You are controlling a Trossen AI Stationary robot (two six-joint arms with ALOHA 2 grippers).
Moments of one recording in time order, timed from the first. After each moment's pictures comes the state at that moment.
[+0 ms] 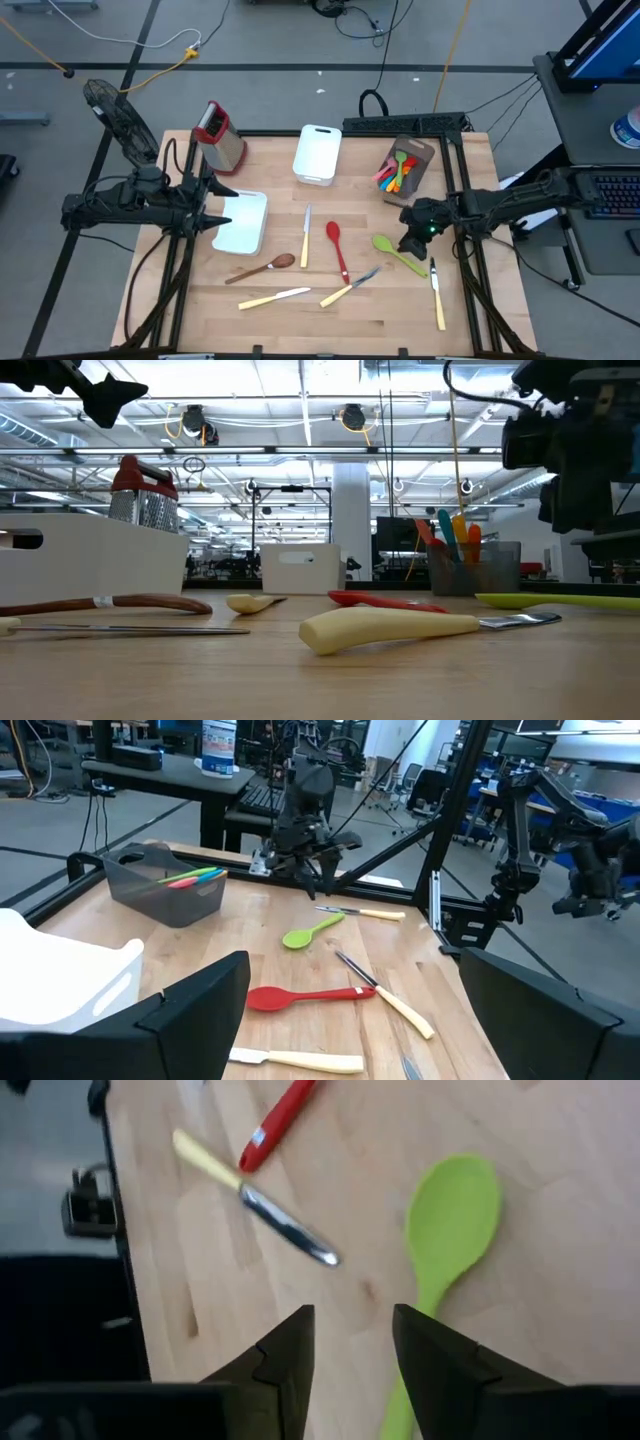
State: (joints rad) left arm 0.05 0.22 0.47 -0.33 0.17 -0.19; right arm 0.09 0.87 0.46 -0.44 -0.31 0.72
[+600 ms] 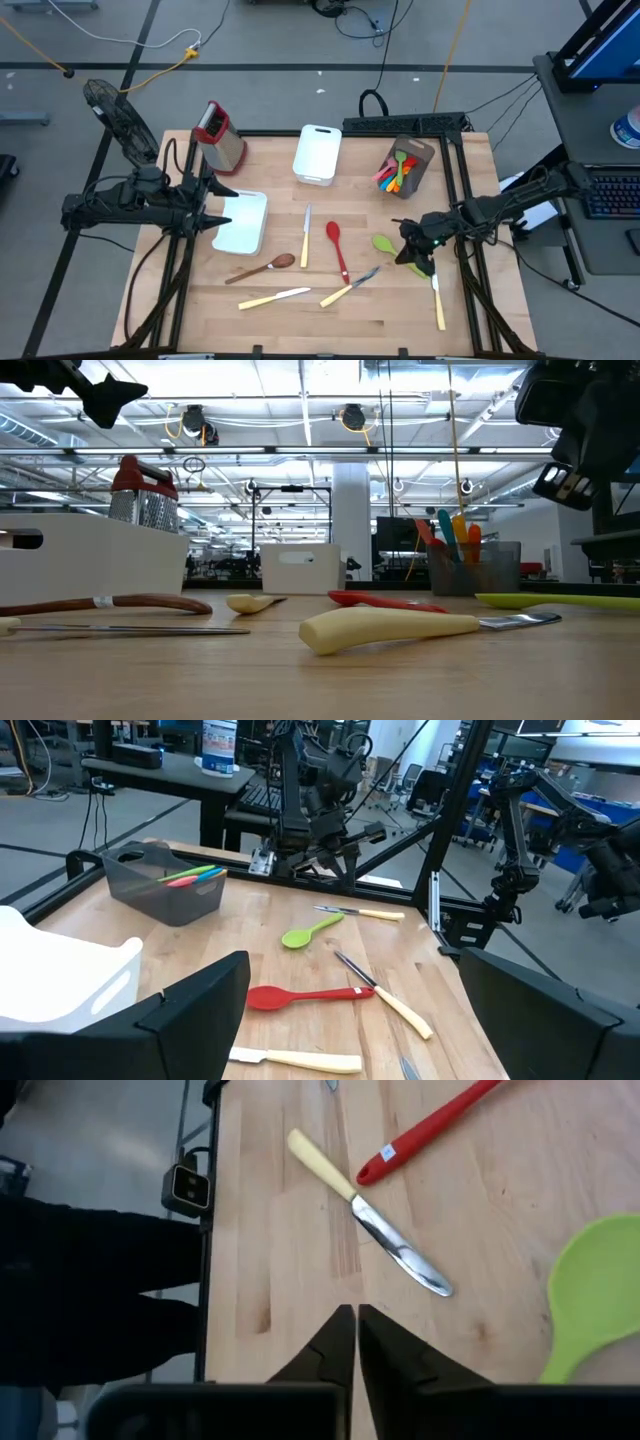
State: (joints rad) left arm 0.05 0.22 0.47 -0.33 0.17 -0.19; right arm 0.30 0.87 0.46 -0.25 -0.24 0.72
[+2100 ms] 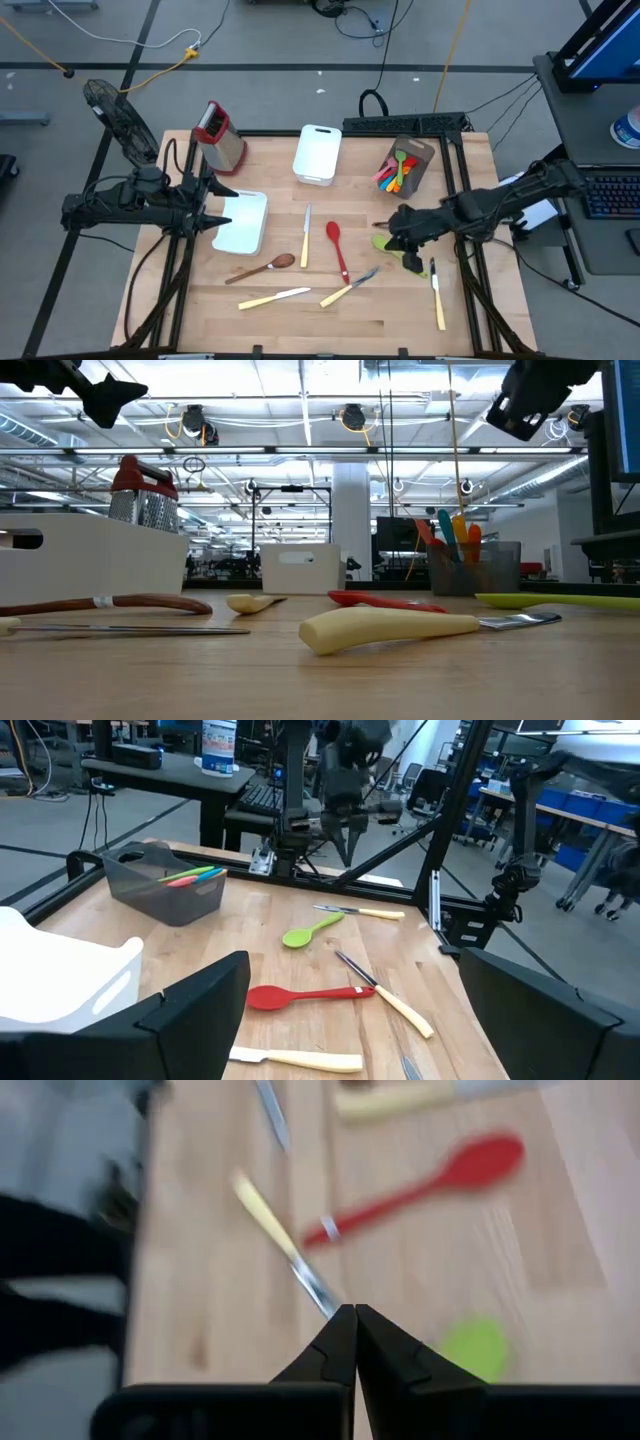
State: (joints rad) left arm 0.05 0.22 0.47 -0.33 0.17 -0.19; right arm 0.31 1.09 0.88 -0.63 -0.02 0.50
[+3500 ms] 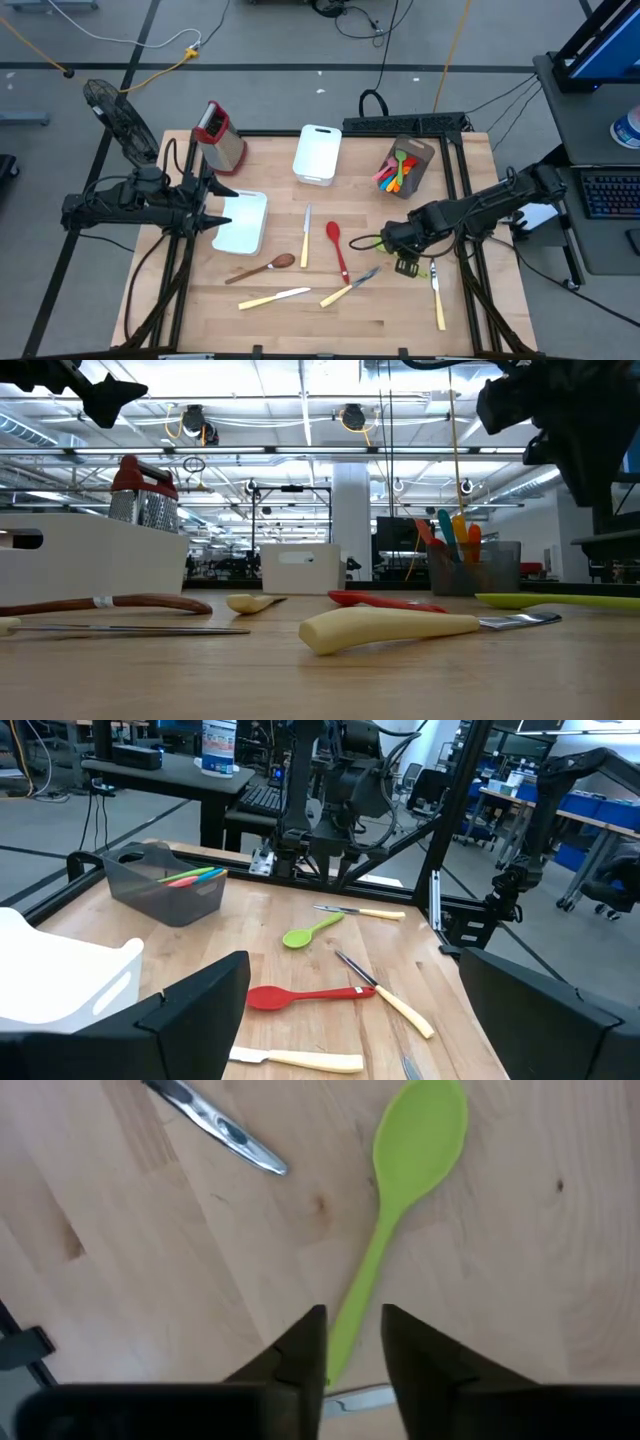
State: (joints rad) left arm 0.05 0.22 0.47 -0.33 0.17 -0.19; right arm 0.30 1.38 1.03 -1.09 -0.11 0.68
